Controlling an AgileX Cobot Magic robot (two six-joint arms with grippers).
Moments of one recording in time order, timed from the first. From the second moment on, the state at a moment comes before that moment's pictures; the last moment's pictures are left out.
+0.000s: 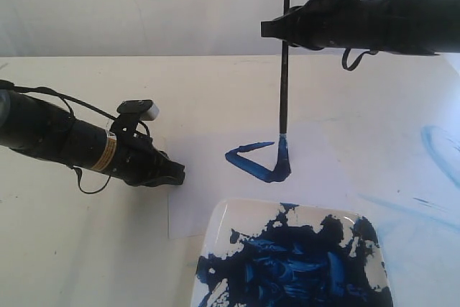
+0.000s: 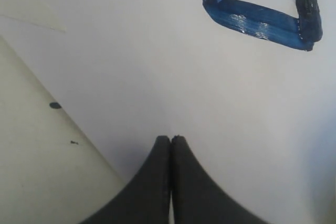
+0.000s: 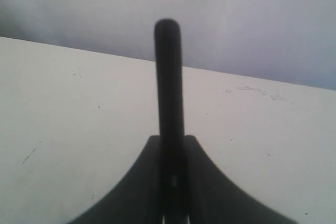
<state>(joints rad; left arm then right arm) -0.36 1.99 -1.00 1.66 -0.56 -1.69 0.37 1.86 -1.31 1.75 0.35 -1.69</state>
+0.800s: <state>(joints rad) -0.36 1.99 -1.00 1.66 -0.56 -1.69 0.37 1.92 -1.41 1.75 0.34 -1.69</state>
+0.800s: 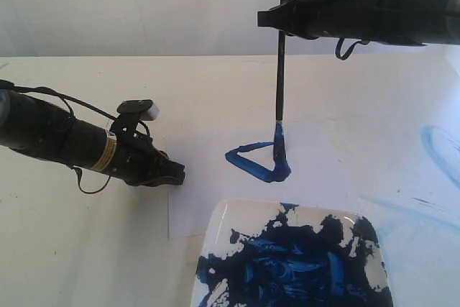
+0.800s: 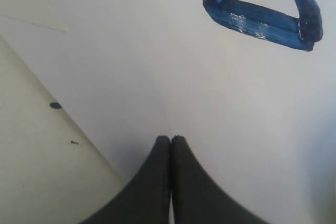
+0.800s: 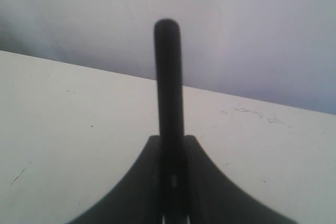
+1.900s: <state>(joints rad) -0.36 1.99 -1.00 1.66 -0.55 -1.69 0.37 1.96 -1.48 1.74 0.32 -1.71</state>
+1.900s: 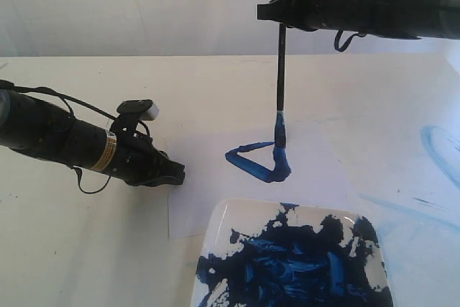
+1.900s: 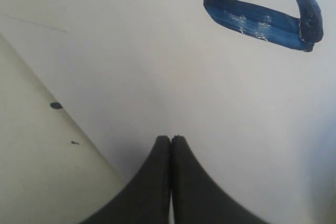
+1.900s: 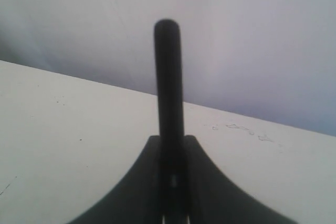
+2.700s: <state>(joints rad) -0.36 1.99 -1.00 1.66 -0.55 -1.69 0.37 2.00 -1.55 1.74 0.37 -1.68</state>
